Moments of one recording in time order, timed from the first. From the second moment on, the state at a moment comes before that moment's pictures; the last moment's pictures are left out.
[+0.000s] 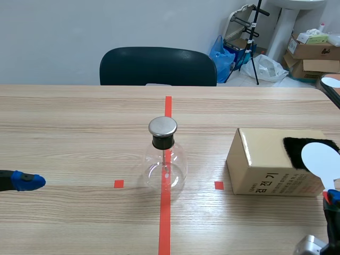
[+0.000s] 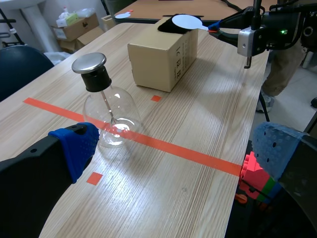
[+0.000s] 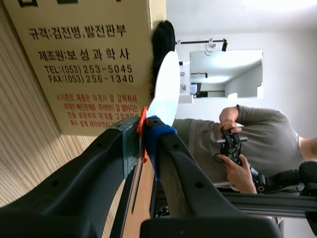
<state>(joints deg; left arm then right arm) 50.7 -34.3 -12.7 104.0 17.7 -45.1 -53.8 -30.4 4.1 25.7 69.7 -68.2 -39.0 41.4</state>
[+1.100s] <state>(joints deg) 50.7 -34.3 -12.7 104.0 16.4 -45.1 -50.4 -31.8 5.2 20.2 81.8 -74.1 -38.5 27.9</state>
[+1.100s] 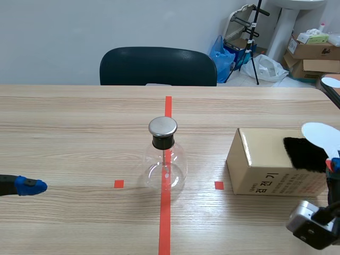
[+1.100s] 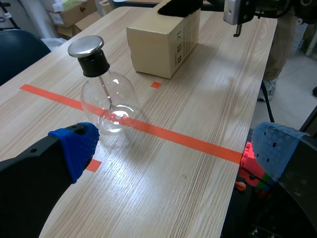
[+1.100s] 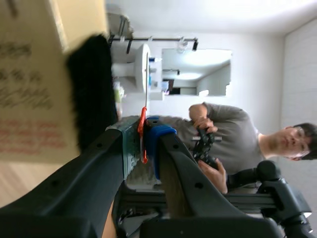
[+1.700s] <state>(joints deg) 19.6 -32.1 4.4 82.5 12.6 -45.1 -34.4 -32.8 12.0 0.4 93.3 -83.2 -38.5 5.5</state>
